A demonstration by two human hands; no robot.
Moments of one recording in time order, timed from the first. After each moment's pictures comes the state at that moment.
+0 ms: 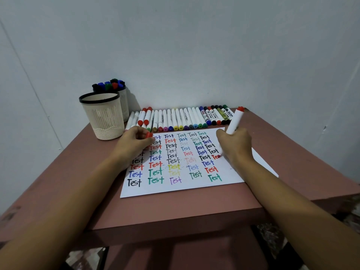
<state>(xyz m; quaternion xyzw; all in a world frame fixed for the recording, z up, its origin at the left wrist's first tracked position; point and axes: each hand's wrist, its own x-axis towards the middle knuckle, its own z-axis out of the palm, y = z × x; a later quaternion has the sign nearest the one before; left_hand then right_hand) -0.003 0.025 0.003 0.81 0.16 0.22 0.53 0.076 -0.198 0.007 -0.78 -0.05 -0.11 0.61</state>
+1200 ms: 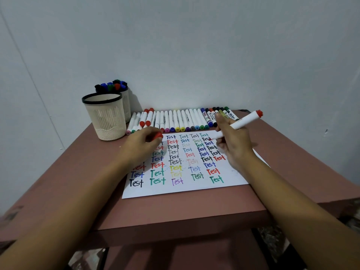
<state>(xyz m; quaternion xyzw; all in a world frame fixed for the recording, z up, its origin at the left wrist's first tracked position) -0.008 0.011 0.008 0.91 0.08 0.25 0.33 0.077 -0.194 0.018 -0.60 -0.09 0.01 0.79</state>
